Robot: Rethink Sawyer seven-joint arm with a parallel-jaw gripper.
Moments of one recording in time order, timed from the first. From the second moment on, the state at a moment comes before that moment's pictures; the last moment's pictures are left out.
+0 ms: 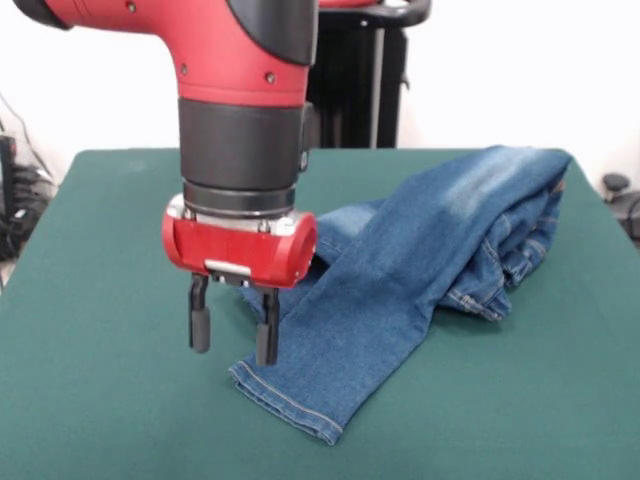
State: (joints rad) arm -0.35 -0.47 0.12 1.28 -0.16 0.42 1.91
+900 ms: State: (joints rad) arm -0.35 -0.27 0.12 1.24 -0.16 0.33 1.91
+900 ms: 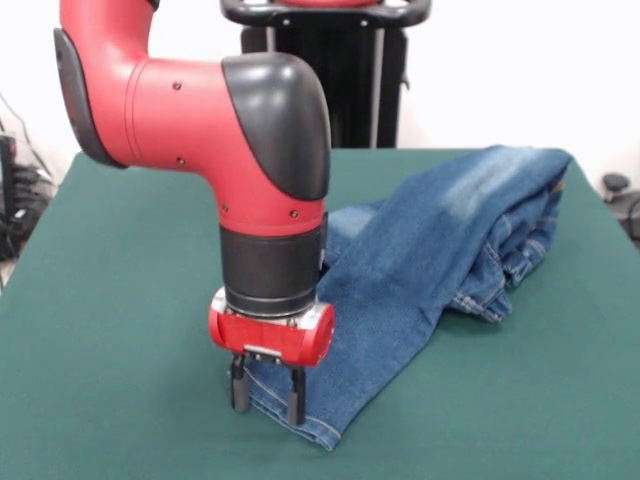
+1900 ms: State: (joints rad) arm -0.35 -0.25 0.13 1.20 -0.17 0.34 1.91
